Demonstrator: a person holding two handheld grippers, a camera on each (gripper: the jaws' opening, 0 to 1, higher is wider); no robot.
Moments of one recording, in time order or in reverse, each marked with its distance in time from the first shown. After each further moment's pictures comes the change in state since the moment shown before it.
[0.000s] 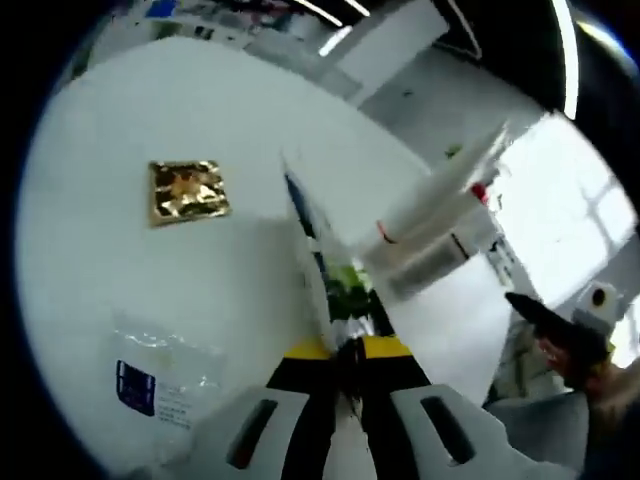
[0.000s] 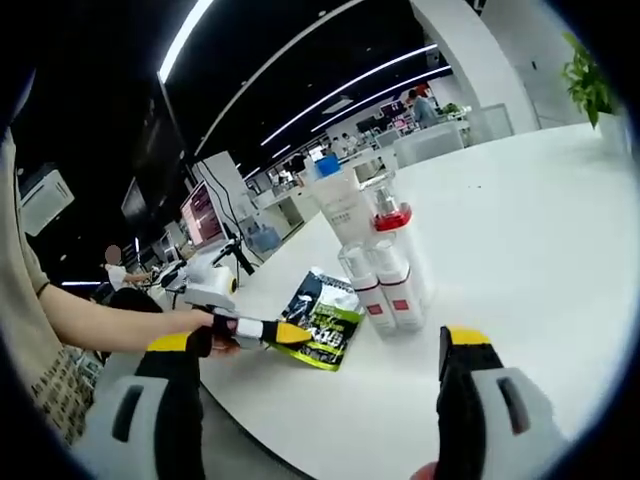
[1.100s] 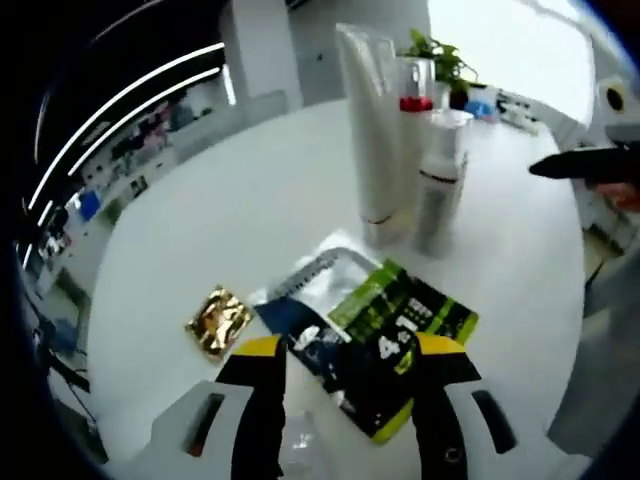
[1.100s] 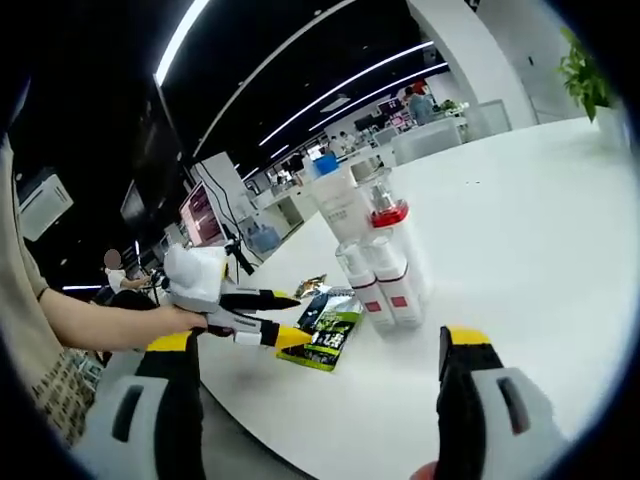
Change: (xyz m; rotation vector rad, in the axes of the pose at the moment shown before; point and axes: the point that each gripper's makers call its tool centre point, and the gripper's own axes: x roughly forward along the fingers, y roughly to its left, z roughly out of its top) left arm -0.003 0.006 0.026 0.669 0.055 0.229; right arm 0.000 -0.006 -0.003 0.021 0.000 0.000
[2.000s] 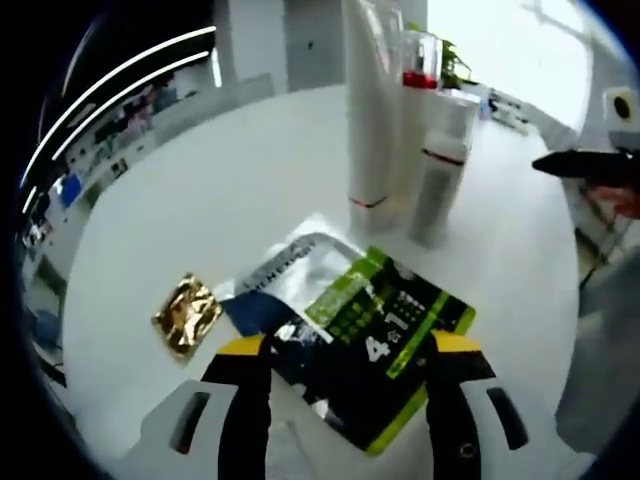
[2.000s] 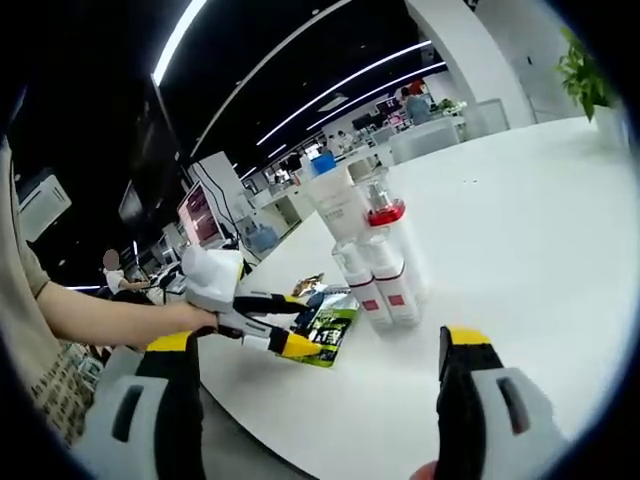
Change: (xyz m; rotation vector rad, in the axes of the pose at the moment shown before) left arm 0.019 -0.004 -0.017 -0.071 0.060 -0.082; right arm 0.000 -0.002 -0.002 0.002 0.006 -0.009
